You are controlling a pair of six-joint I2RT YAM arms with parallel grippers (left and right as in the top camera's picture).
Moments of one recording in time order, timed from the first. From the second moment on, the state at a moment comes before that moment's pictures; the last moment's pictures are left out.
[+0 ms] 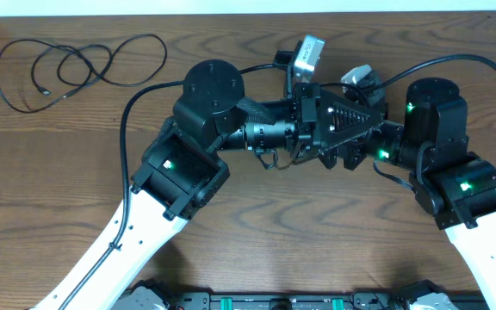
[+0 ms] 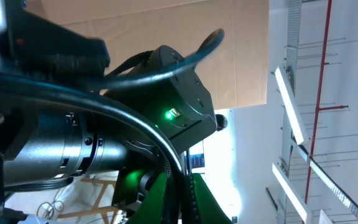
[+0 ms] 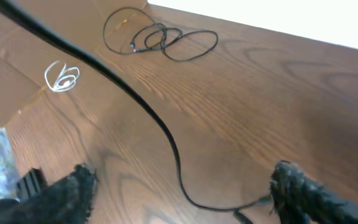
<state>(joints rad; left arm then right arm) -0.68 1.33 1.46 -0.08 0.87 -1.46 0.33 1.14 1.18 -0.57 -0.57 0.08</state>
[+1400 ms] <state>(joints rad) -0.68 1.33 1.46 0.21 0.87 -1.77 0.44 1.27 1.18 -0.20 -0.66 0.29</state>
